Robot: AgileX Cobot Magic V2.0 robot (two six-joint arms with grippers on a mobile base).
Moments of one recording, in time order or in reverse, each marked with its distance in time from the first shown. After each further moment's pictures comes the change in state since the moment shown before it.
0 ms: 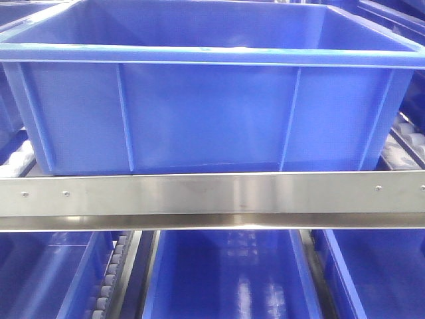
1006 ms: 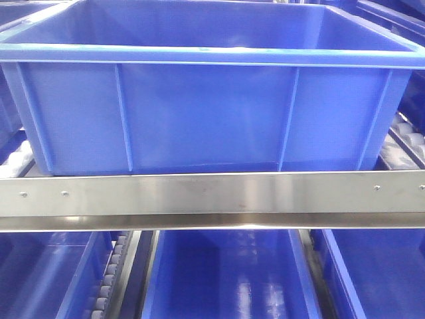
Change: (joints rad) left arm 0.000 0.000 0.000 0.000 0.000 0.000; right arm -0.344 -0.558 0.414 0.680 0.016 -0.610
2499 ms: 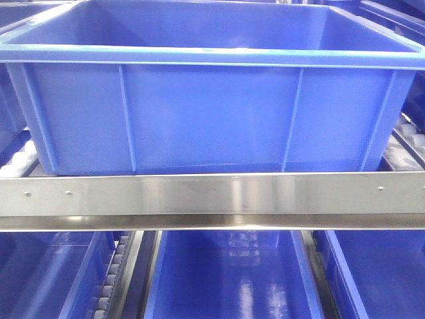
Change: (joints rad) left arm 0.389 -0.475 0.275 -0.475 0.156 0.468; right arm -0.003 0.000 0.000 0.008 0.000 -0.025
